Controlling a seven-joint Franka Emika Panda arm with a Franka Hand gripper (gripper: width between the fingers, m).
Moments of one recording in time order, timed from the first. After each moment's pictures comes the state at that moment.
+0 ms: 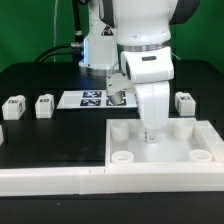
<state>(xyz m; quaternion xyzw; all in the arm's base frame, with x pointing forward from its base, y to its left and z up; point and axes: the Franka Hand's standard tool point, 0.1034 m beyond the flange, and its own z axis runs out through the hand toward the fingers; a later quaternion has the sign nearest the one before) 0.491 0.058 0.005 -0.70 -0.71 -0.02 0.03</state>
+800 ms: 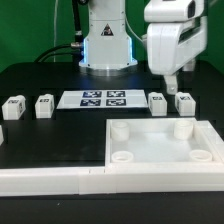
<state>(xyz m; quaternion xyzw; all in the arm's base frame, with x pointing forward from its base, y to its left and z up) 0.473 0.133 0.086 -0.90 -0.44 -0.03 0.01</state>
